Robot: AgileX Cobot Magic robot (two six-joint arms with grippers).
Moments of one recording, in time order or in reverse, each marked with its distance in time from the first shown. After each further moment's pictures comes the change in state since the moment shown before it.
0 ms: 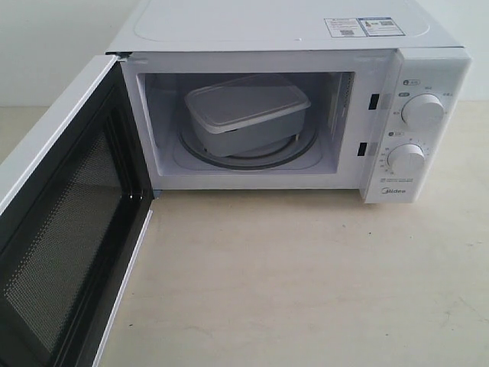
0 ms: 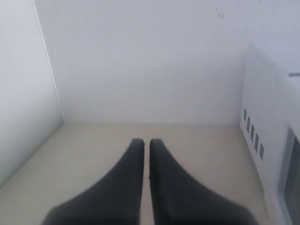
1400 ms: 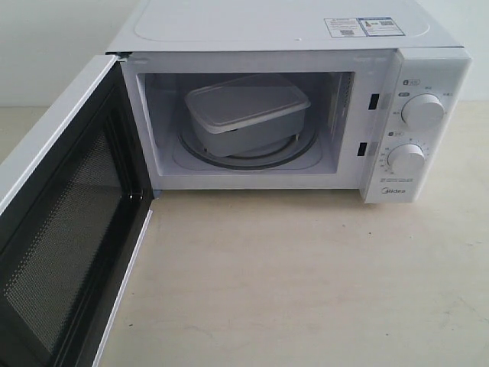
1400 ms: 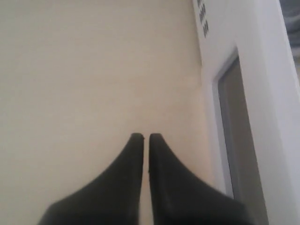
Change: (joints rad) left arm 0.000 0.962 -0.848 -0.309 0.700 0.301; right arm 0.000 0.000 0.000 0.000 0.000 0.000
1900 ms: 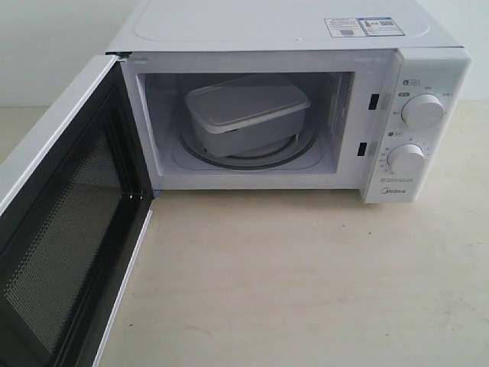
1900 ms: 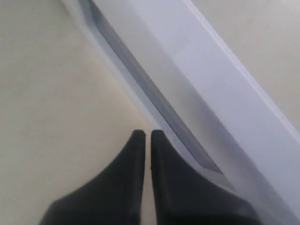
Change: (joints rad) left arm 0.000 0.073 0.266 -0.373 0.004 0.673; right arm 0.000 0.000 0.000 0.000 0.000 0.000
